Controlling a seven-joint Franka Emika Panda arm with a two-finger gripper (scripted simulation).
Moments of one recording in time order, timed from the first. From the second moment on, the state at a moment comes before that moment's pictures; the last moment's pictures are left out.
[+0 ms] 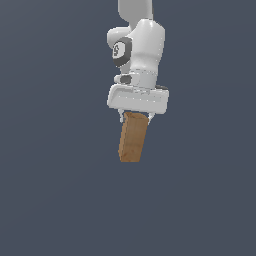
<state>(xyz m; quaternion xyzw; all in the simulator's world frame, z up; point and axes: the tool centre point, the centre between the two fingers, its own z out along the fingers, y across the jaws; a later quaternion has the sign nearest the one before) 0.003 0.024 0.267 0.95 0.08 0.28 0.11</state>
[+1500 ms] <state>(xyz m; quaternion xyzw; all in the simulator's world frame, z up) 0.021 0.049 0.344 0.90 0.04 0.41 0.16</state>
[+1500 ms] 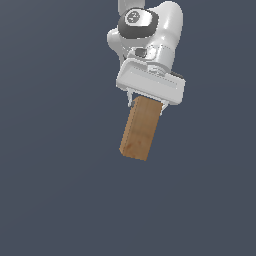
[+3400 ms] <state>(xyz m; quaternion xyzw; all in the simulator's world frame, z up) -0.007 0.123 0.494 0.72 -0.05 0.64 0.27</state>
